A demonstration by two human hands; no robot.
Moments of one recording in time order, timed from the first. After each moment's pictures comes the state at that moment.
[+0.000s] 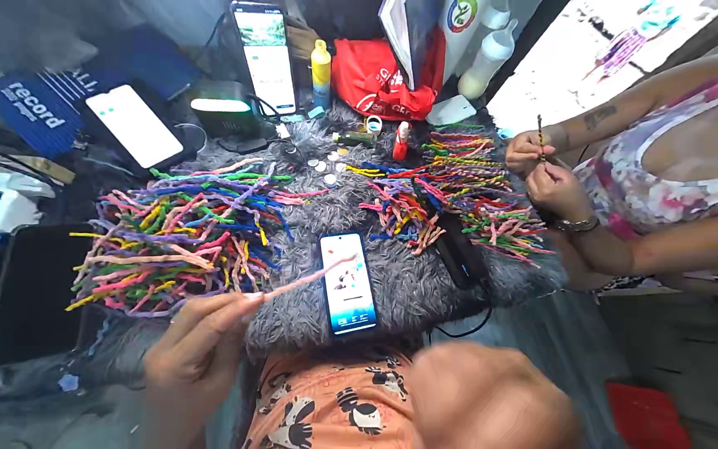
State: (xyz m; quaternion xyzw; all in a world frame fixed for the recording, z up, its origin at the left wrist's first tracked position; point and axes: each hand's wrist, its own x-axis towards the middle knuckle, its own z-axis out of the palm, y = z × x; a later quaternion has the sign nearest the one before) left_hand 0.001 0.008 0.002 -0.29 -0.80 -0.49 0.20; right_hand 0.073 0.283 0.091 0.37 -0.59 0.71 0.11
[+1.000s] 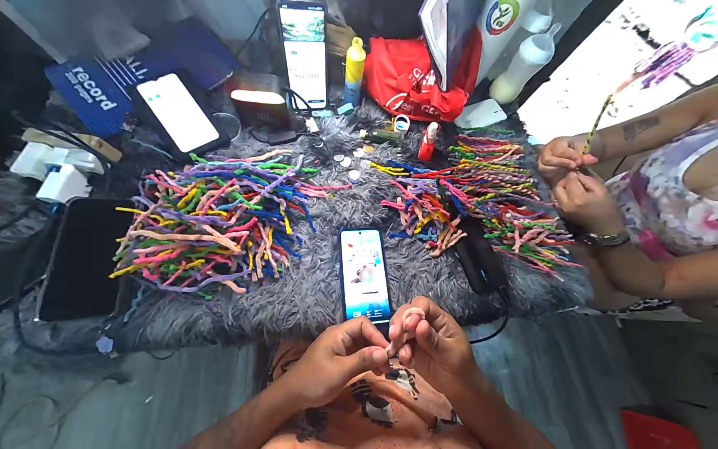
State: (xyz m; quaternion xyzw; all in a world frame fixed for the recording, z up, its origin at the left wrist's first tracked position) left_hand 0.041 0.088 -0.032 -0.20 -0.46 -0.78 -0.36; right_hand 0.075 0.283 -0.018 0.12 -0.34 0.93 -0.08
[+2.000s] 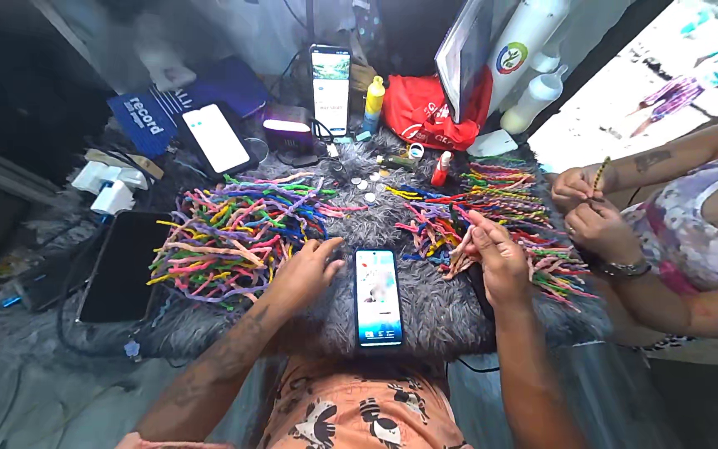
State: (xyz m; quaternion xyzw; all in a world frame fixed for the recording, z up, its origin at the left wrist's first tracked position) left_hand -0.093 0.063 -0.016 -0.17 -0.94 -0.24 -0.18; right_hand -0.034 0.378 -0.010 -0.09 -0.76 0.62 0.18
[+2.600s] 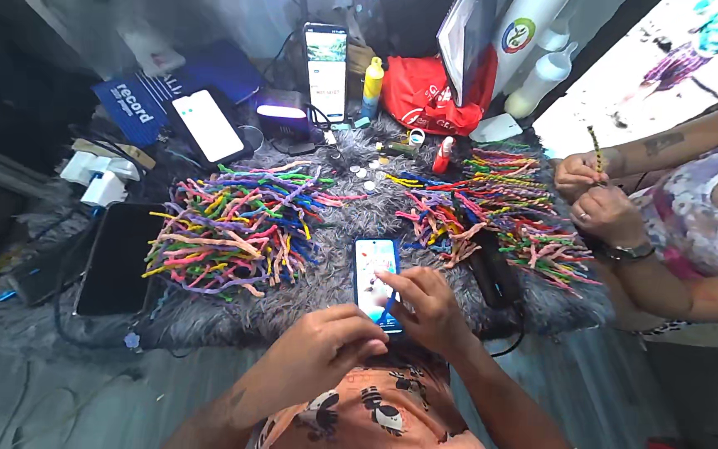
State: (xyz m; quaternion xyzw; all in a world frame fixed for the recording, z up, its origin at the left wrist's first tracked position) left_hand 0.007 0.058 0.016 -0.44 -0.76 -0.47 -0.03; right_hand 0.016 0.291 -0.035 0.22 -0.90 0.29 0.25
